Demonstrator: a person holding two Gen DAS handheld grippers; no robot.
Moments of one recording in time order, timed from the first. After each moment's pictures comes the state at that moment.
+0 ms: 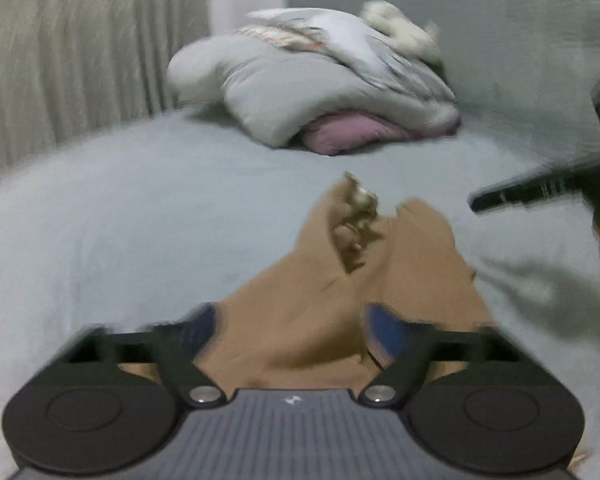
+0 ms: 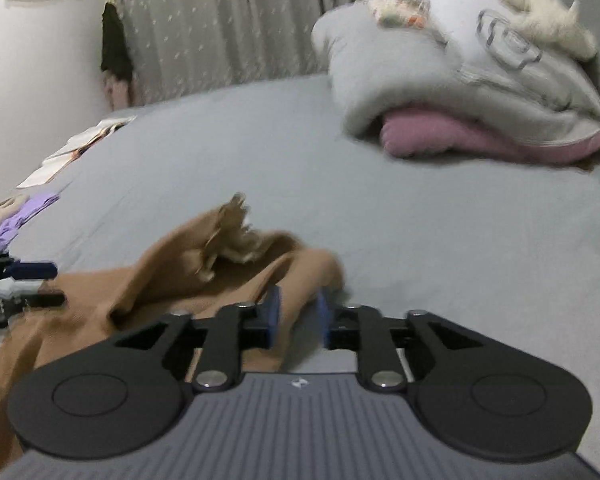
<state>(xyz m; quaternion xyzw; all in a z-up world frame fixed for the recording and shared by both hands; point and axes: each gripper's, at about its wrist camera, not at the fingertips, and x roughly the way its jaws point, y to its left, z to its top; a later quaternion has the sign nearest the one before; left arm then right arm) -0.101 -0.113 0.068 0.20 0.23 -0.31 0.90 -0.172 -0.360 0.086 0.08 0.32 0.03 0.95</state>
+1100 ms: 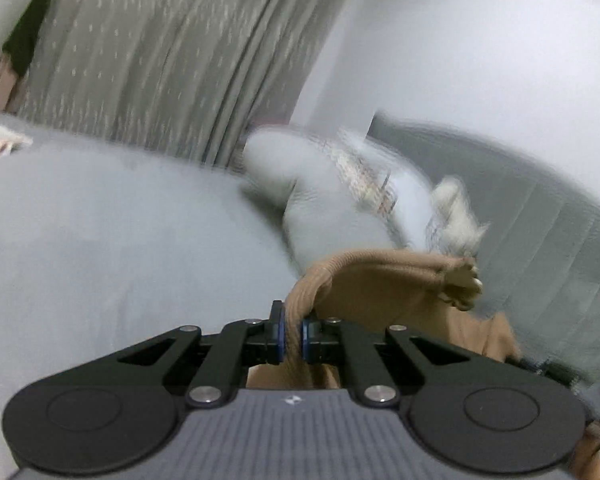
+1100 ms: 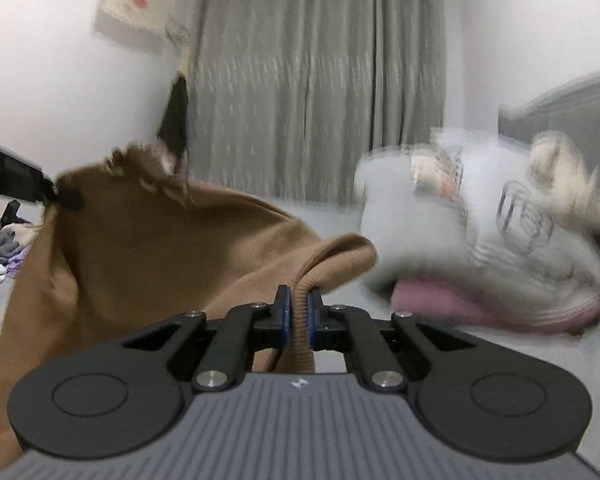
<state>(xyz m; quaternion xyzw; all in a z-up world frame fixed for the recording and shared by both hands) -0.057 0.034 0.250 -0.15 0.18 -0.29 0.93 -0.247 -0.365 0.180 -0.05 0.05 0.07 1.00</state>
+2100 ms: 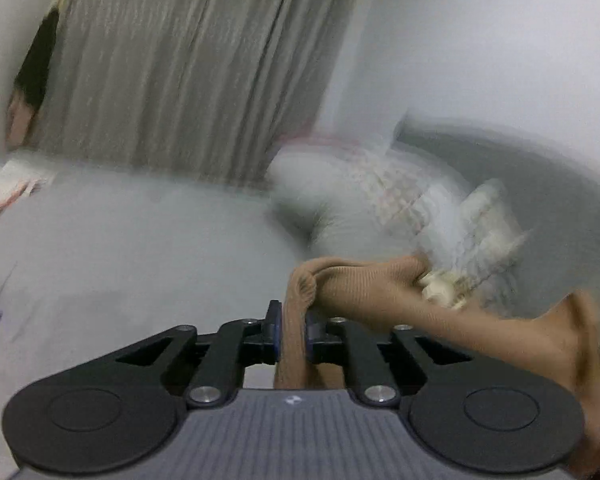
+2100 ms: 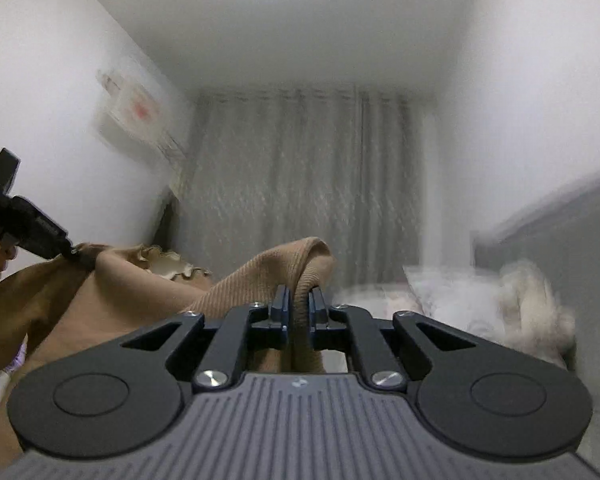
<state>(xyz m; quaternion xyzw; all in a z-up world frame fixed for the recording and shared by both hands) 0.078 -0.065 0.196 -0.01 0.33 -0.11 0.94 -0.210 -0.368 0.206 -0.03 0.03 -0.08 1.00</state>
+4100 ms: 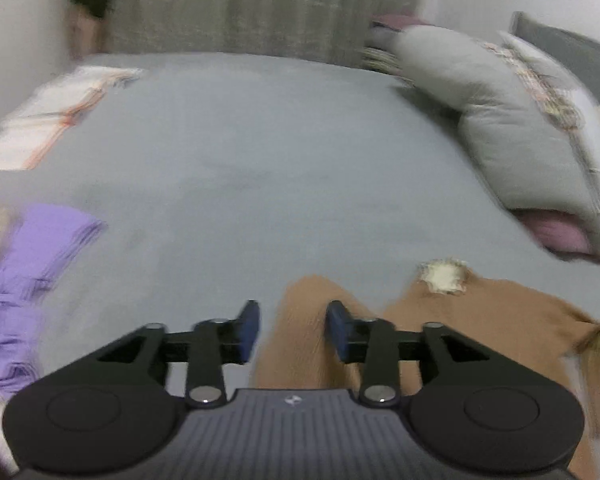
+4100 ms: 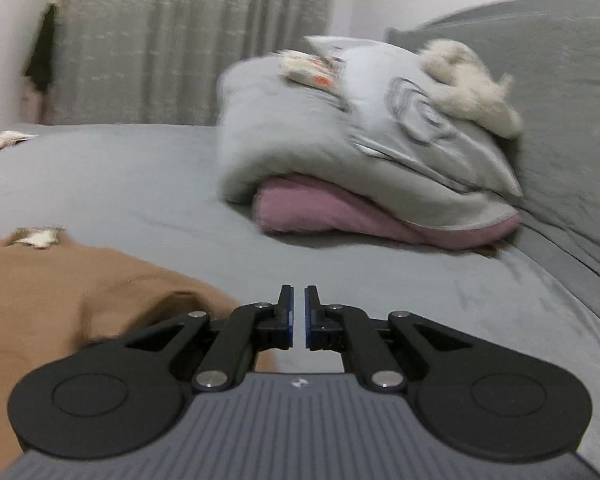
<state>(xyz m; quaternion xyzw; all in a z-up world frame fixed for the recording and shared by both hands) 0.107 0.095 0.183 -0.01 0.38 -0.04 0.92 -0.127 -0.420 0.081 0.00 0.25 -0.17 0.95</state>
